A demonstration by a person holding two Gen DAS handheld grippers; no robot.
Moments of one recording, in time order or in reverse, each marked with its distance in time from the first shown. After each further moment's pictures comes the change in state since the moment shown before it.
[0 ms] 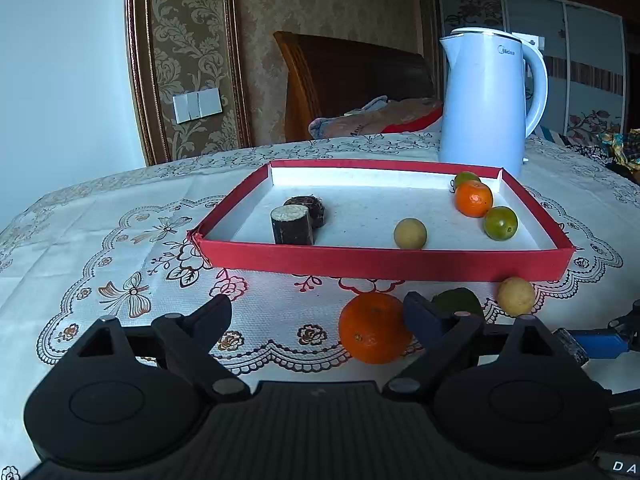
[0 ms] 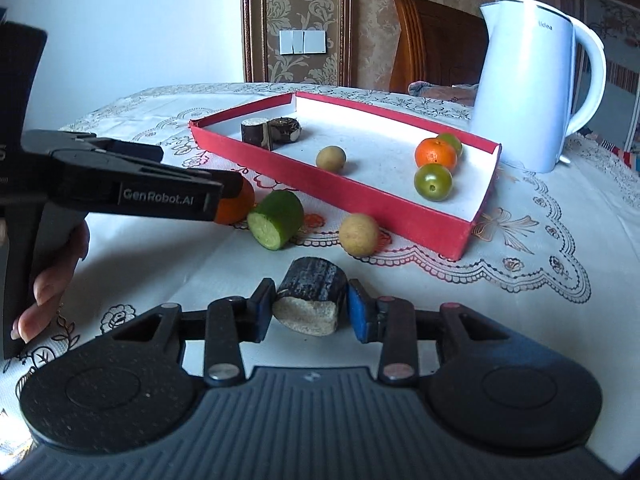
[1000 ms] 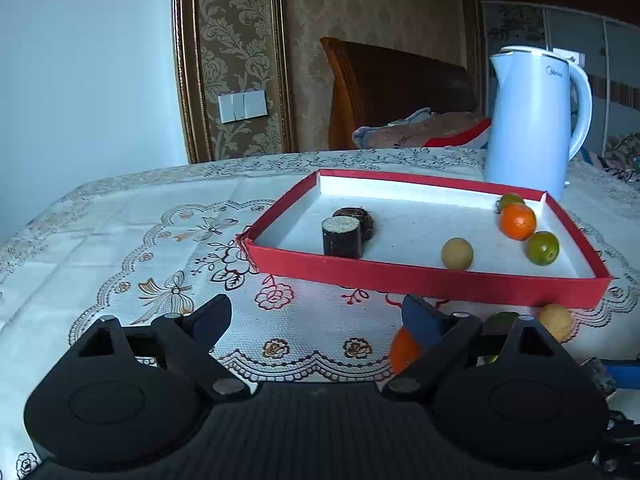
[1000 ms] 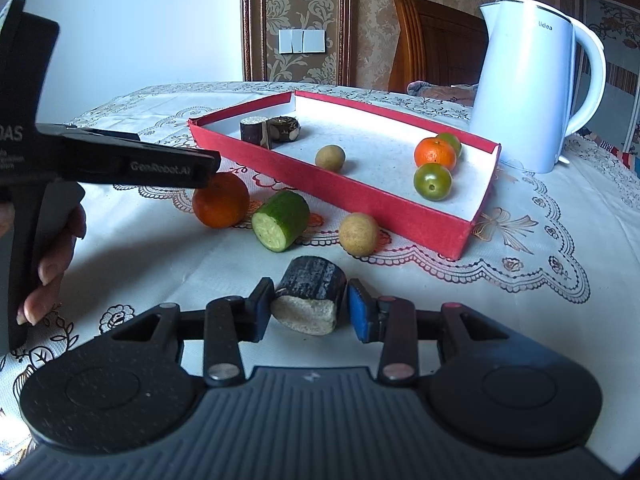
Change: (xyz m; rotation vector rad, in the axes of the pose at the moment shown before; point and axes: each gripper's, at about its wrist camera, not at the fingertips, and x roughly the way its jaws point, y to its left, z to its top) left arm -0.005 0.016 0.005 -0.085 -0.022 0.092; right arm 0.000 0.000 -0.001 0.006 0.001 0.001
